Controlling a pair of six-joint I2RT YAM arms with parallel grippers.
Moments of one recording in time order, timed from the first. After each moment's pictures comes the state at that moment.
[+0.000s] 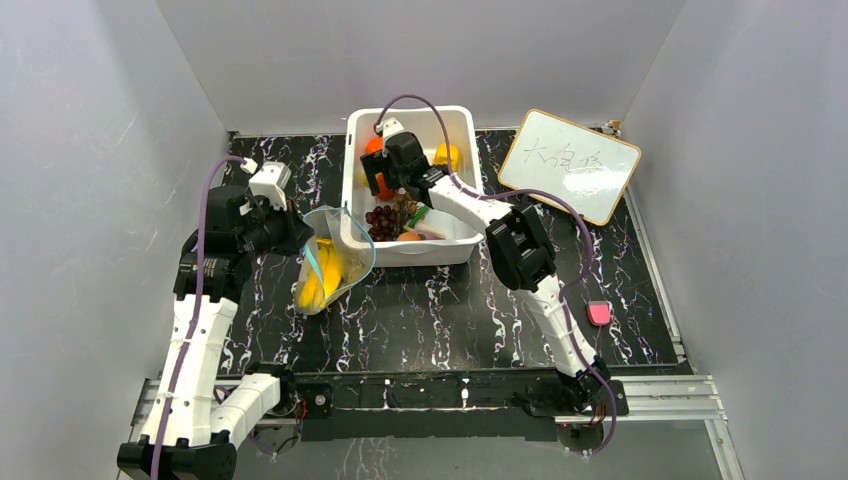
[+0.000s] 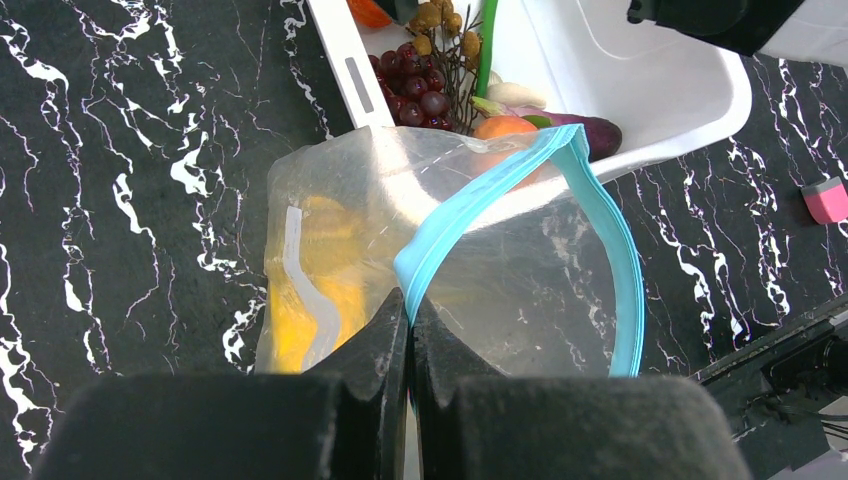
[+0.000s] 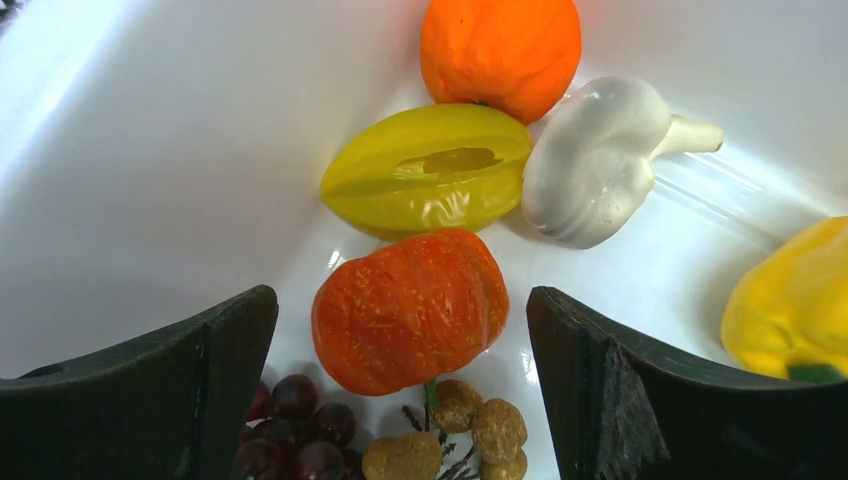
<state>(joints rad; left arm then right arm) -0.08 0.90 1.08 -0.77 0.36 -0.06 0.65 2.42 2.09 -0.15 0.08 0.09</state>
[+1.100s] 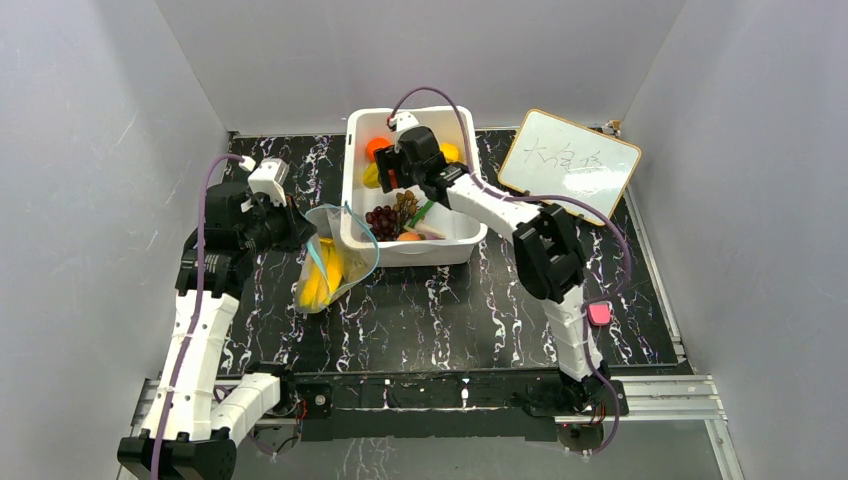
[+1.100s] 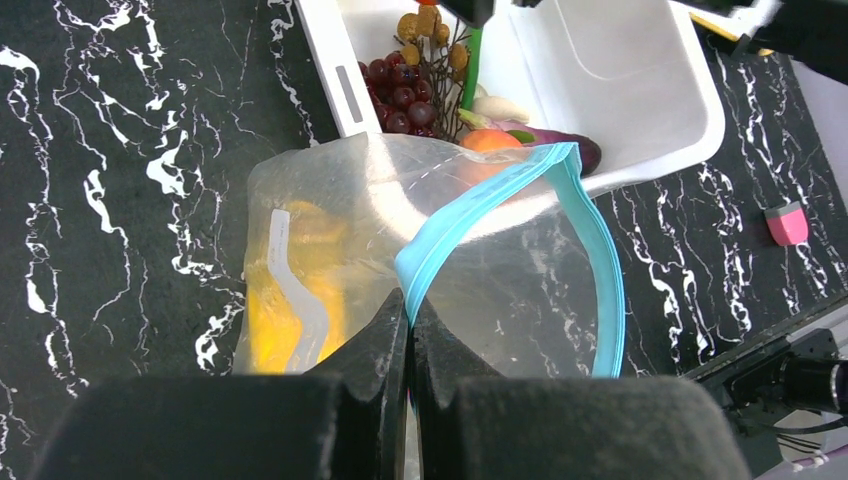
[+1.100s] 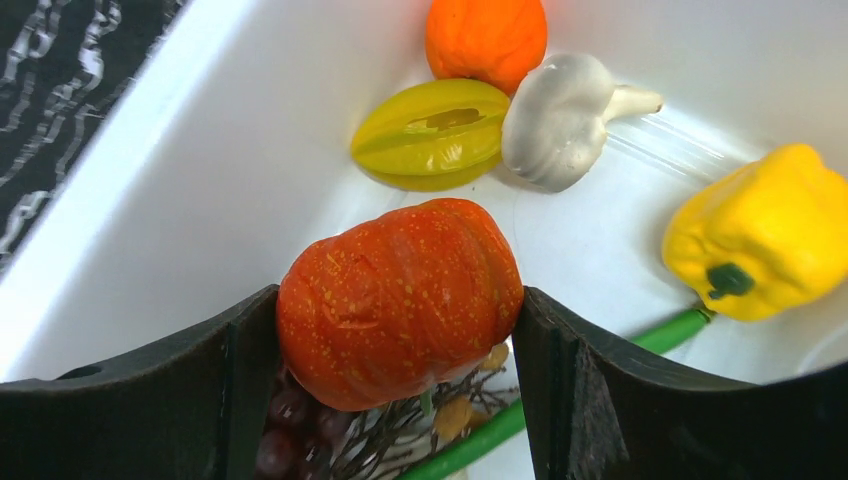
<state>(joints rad) -0.08 0.92 1.08 -0.74 0.36 -0.13 0.64 2.23 1.88 -0.14 0.06 0.11</state>
